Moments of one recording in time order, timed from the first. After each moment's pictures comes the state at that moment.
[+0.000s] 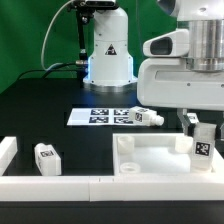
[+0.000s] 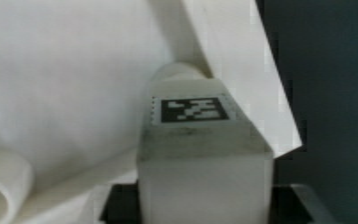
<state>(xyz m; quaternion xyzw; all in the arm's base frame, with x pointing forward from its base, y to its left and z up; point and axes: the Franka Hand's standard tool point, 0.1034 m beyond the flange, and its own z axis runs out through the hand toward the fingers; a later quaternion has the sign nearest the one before) 0.646 0.110 0.085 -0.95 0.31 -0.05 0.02</state>
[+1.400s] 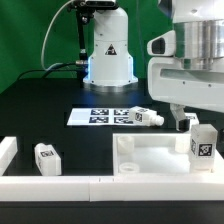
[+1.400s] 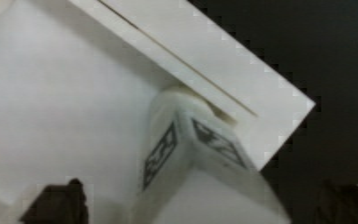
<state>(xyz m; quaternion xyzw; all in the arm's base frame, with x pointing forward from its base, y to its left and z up) 0.639 0.113 0.085 -0.90 0.44 -0.04 0.05</state>
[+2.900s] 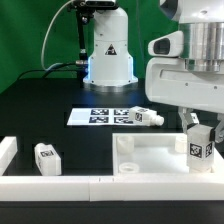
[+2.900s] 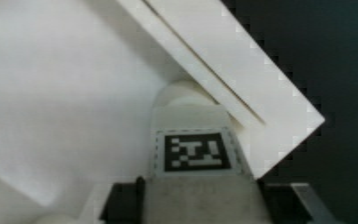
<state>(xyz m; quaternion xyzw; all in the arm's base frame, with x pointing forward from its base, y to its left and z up) 0.638 0.111 0.080 -0.89 0.45 -0.05 0.03</state>
